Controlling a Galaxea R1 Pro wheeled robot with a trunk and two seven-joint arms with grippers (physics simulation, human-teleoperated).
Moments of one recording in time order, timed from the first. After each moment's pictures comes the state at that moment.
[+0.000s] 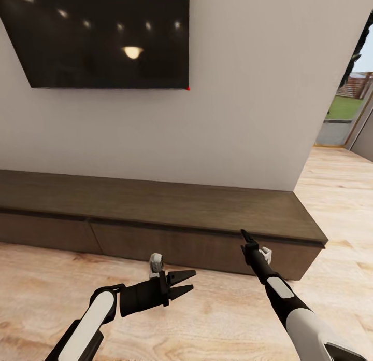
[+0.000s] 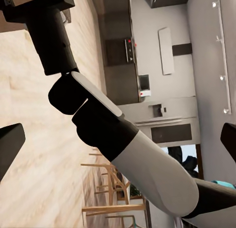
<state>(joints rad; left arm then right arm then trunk) -0.26 0.07 -0.28 -1.44 1.30 0.99 -0.34 -0.71 -0.03 -0.32 -0.35 -1.04 0.18 0.65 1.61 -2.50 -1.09</state>
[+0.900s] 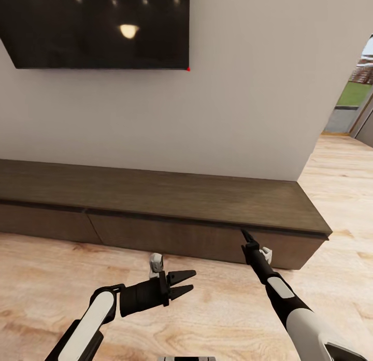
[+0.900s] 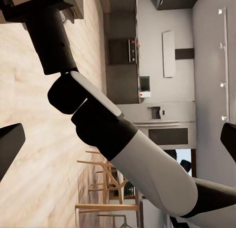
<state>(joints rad) -0.26 0.07 -0.28 -1.44 1.30 0.99 -0.35 -0.71 -0.03 -0.32 -0.35 -1.04 0.18 0.65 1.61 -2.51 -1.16</state>
